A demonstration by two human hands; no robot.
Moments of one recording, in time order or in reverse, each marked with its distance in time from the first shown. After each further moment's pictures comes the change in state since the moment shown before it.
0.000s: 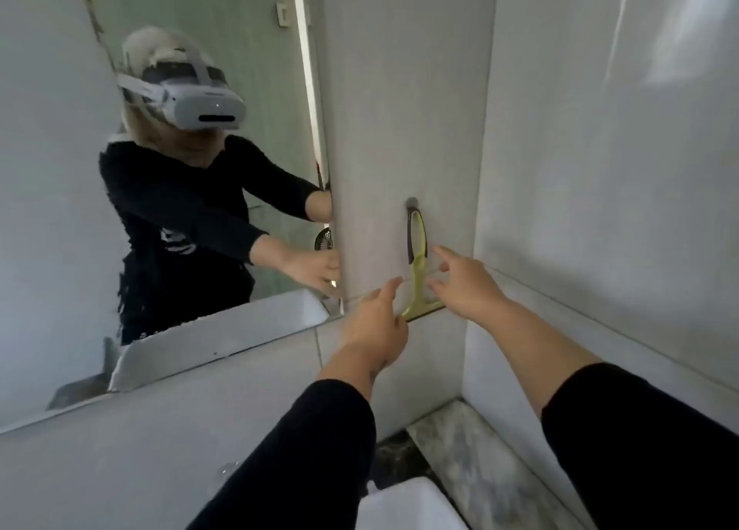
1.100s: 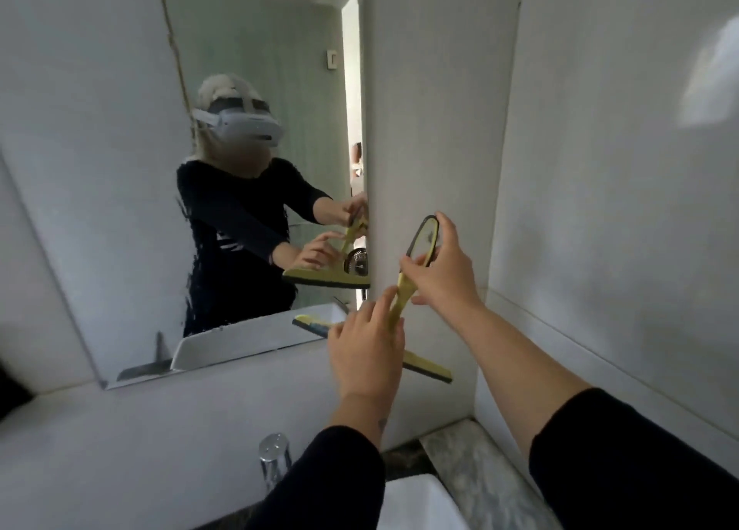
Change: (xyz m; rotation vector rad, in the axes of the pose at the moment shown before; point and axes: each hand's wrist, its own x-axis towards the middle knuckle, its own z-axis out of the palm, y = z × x) left_hand -0.083 0.029 -0.038 0.365 0.751 0.056; right_hand -0.051 -0.104 -0.032 0.507 0.262 -0.083
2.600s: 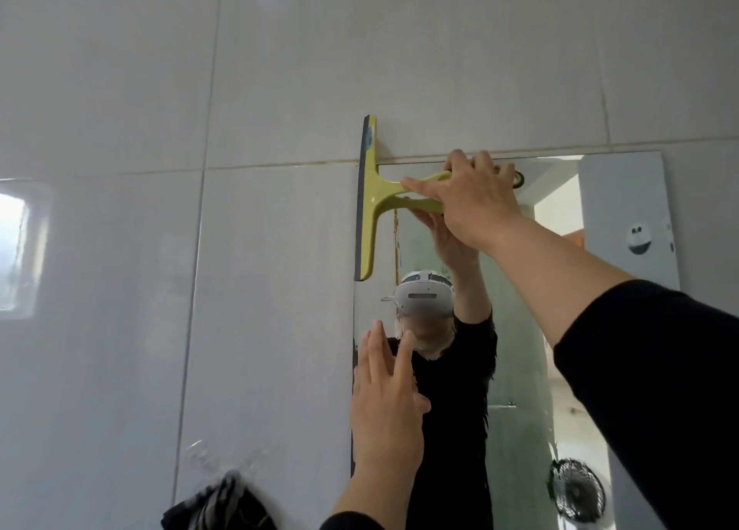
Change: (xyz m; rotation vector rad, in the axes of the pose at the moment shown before) left_hand 0.176 -0.213 -0.210 0.271 0.062 -0.204; right_hand 0.100 -0.399 0.124 -0.676 0.312 -1.041
